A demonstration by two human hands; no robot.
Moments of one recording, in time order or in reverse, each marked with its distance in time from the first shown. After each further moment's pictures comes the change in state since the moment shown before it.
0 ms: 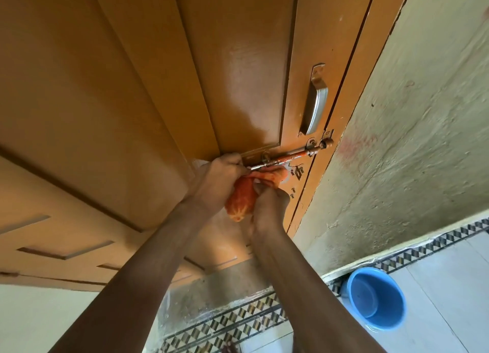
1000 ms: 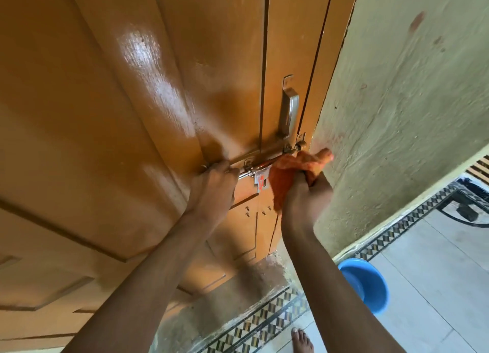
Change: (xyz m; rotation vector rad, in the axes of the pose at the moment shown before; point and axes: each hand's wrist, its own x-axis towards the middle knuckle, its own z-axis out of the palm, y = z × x) left_hand 0.002 0.009 0.015 0.319 0.121 -0.013; right_hand 0.017 -0.029 -0.043 -0.196 0.420 -0.701
